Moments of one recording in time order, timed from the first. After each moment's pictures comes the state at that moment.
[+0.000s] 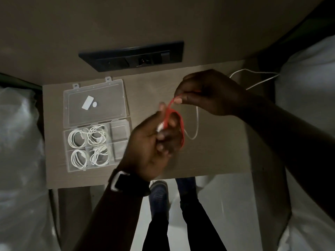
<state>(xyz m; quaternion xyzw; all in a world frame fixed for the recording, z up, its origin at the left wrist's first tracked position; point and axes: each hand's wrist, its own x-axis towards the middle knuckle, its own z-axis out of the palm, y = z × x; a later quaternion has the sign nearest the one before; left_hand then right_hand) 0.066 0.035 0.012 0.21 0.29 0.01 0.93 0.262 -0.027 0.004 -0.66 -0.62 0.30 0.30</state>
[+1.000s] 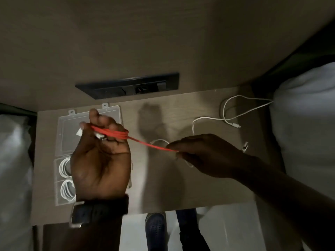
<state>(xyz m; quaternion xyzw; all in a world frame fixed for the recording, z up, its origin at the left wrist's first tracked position) 0.054 0.090 0.017 0.04 0.25 0.37 0.90 0.228 -0.064 -0.027 -0.66 -0.63 0.34 0.23</state>
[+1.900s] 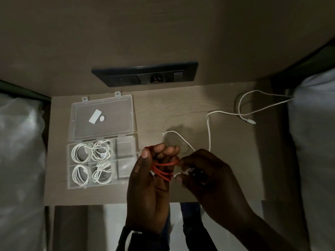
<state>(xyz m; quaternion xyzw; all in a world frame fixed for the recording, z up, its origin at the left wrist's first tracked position) 0.033 0.007 -0.004 0.20 0.45 0.29 0.82 0.136 -0.089 -0.004 -0.75 -0.30 0.39 0.44</state>
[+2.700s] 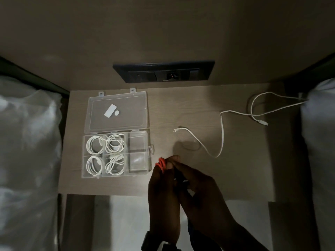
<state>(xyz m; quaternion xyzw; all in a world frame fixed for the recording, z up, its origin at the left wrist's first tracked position) 0.007 -0.025 -0.014 0.35 0.61 0.19 0.68 0.076 -0.085 -0.023 -0.73 -0.33 0.41 0.44</state>
